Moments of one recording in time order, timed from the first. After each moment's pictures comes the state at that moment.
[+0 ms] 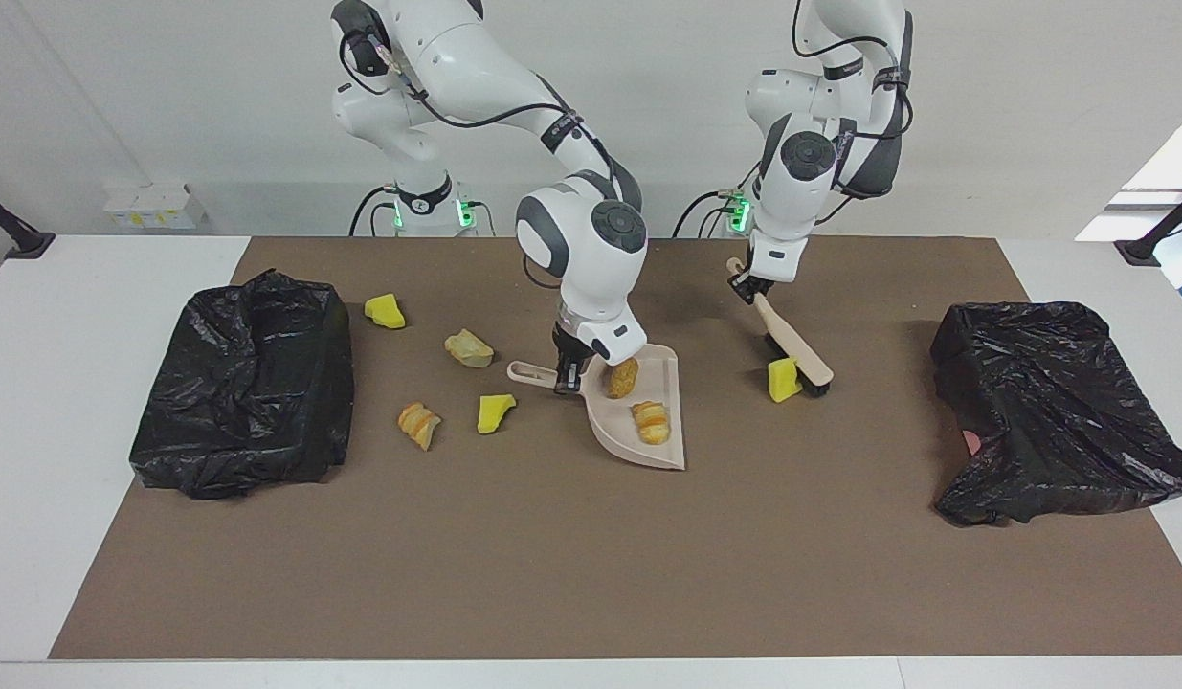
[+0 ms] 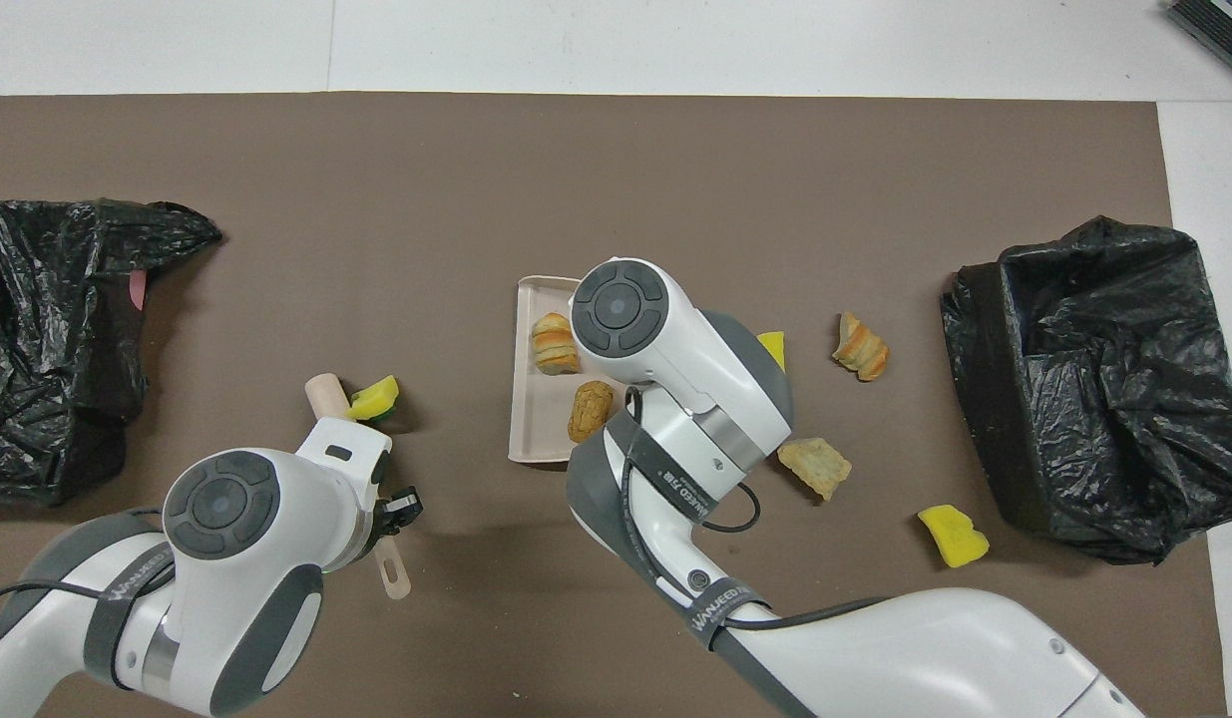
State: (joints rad) left arm -0.42 -0.21 -0.02 -2.48 -0.07 2.15 -0.74; right arm 0.45 0.46 0.15 -1.60 -0.28 1.92 -0.81
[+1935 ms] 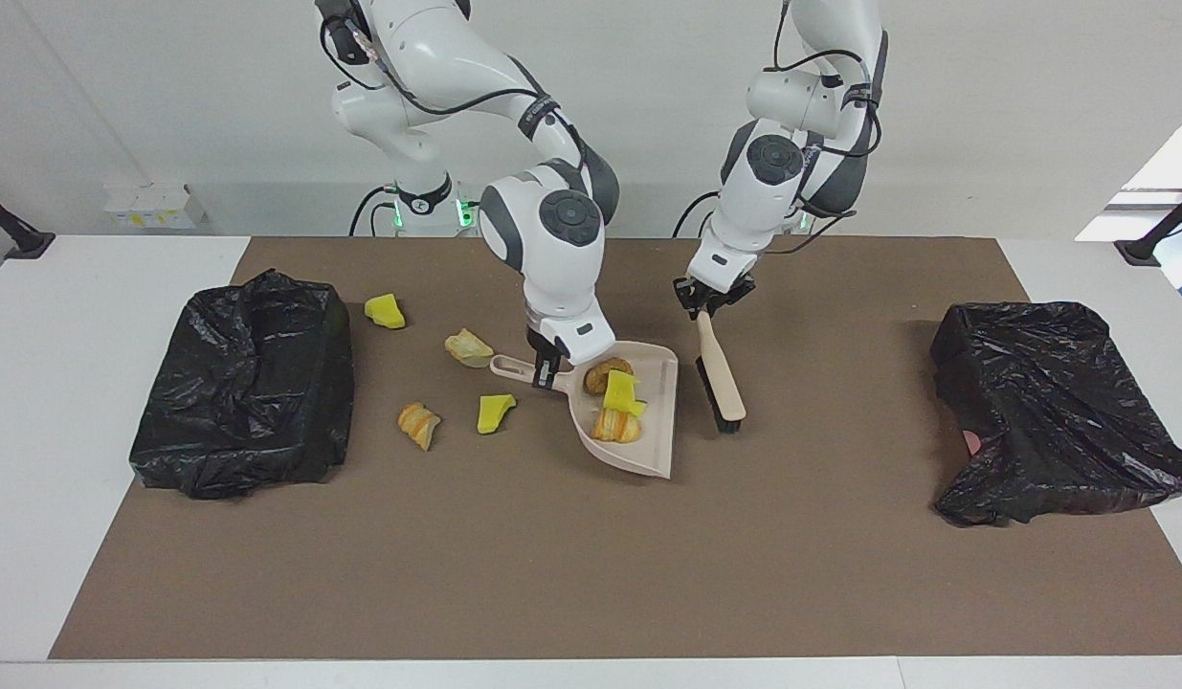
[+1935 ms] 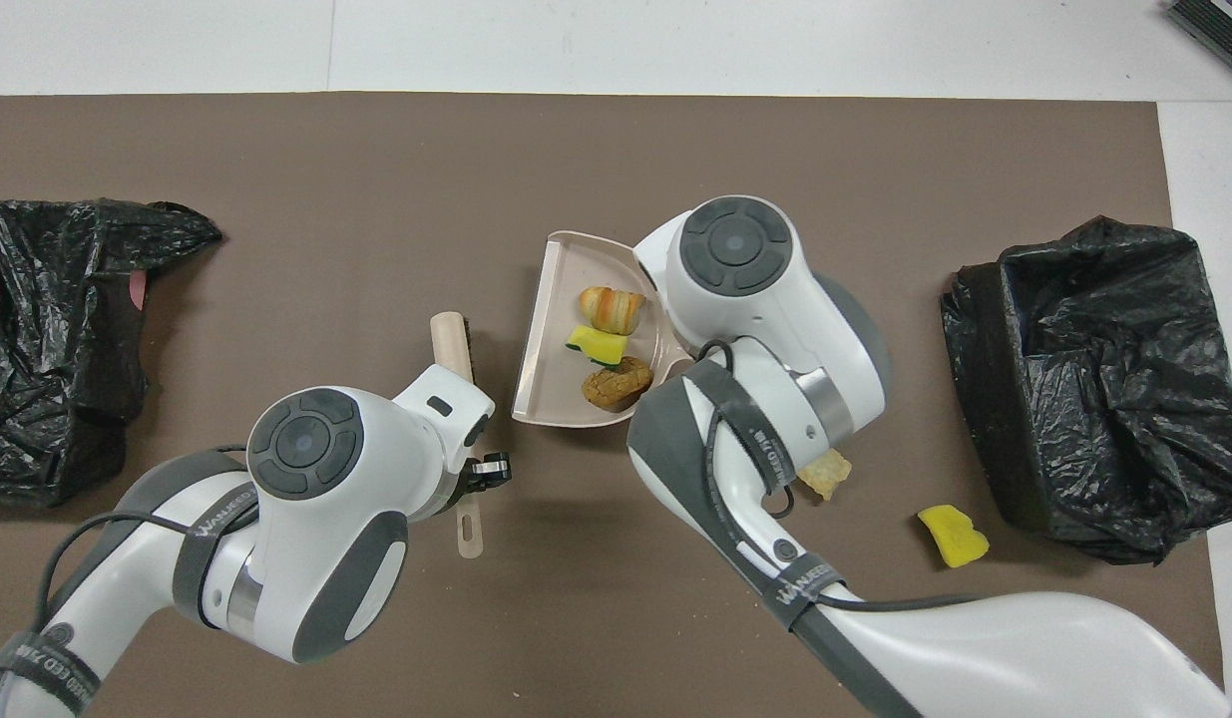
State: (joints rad) left arm -0.53 -0.07 -0.02 -2.26 -0.15 2.15 -0.57; right arm 0.33 0.37 0.15 -1.60 -0.13 1.90 -0.82
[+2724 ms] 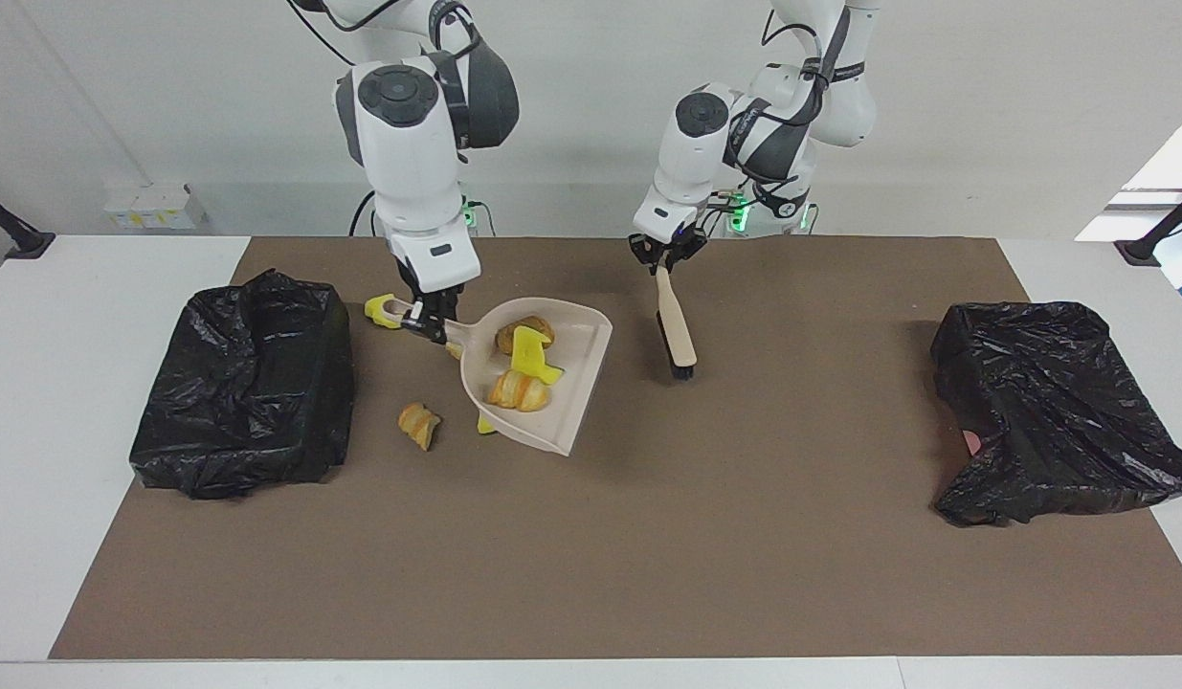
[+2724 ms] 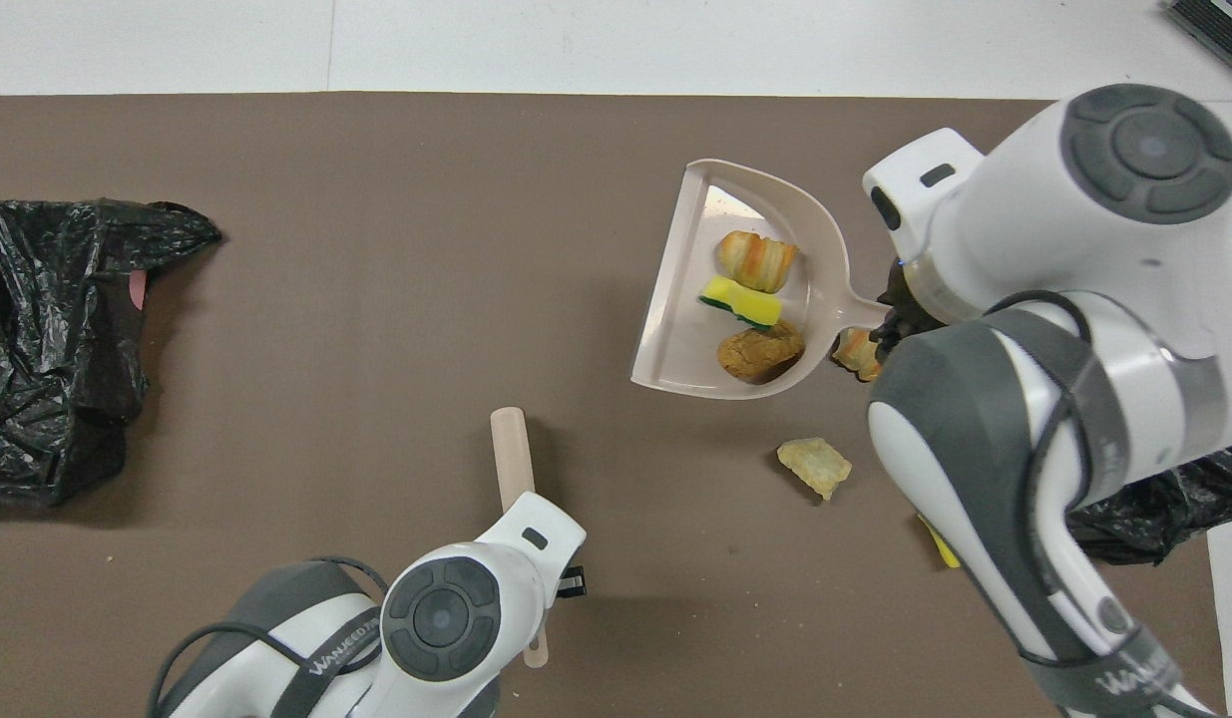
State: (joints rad) left arm -0.75 -0.18 -0.06 -2.42 -0.15 2.20 -0.82; right arm 0.11 0.13 0.15 -1.60 -0.10 1.71 -1.01
